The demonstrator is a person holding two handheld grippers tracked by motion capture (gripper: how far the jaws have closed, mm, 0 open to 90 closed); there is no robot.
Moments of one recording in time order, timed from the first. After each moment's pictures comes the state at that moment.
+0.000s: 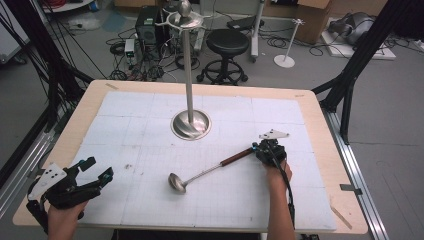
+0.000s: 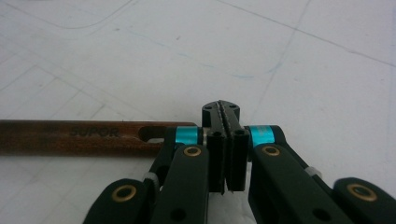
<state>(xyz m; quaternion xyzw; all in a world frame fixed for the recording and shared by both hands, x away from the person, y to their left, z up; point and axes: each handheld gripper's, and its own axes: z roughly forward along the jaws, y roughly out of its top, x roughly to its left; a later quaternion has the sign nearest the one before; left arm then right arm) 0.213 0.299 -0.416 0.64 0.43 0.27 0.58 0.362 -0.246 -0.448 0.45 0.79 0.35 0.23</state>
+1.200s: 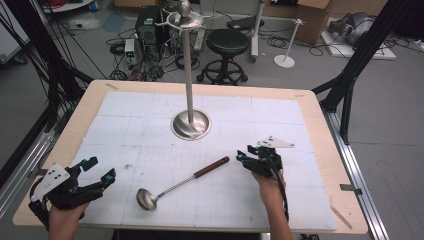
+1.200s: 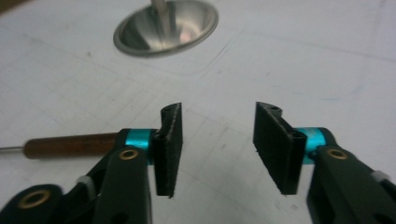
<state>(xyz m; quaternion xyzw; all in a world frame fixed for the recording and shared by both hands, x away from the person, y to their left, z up) 0.210 0.288 -0.409 0.65 0.41 0.28 0.58 0.308 -0.227 -0.417 0.46 0.74 0.46 0.19</state>
